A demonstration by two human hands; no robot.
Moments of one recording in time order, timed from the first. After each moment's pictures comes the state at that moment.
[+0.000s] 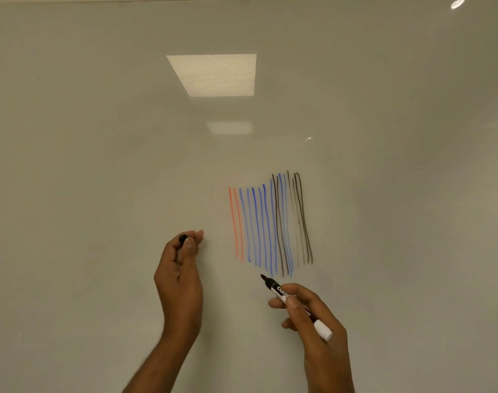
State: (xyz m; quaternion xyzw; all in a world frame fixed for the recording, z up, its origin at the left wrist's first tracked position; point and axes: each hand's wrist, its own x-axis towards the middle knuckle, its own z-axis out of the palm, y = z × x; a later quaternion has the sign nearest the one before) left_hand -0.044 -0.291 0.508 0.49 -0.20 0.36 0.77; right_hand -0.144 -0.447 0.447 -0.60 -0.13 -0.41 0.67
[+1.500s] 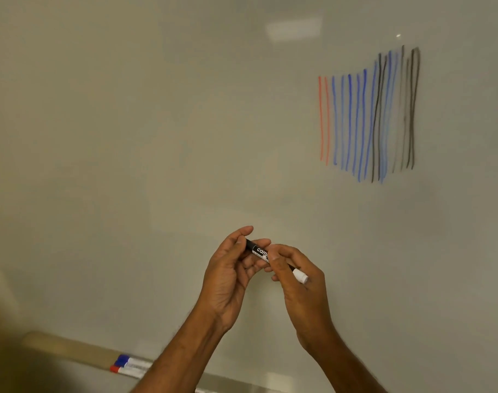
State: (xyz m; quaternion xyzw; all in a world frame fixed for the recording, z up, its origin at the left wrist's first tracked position) left_hand -0.097 -0.196 0.386 0.48 -0.10 0.03 0.87; right_hand -0.128 -0.321 0.369 -0.64 -0.13 -0.23 0.72
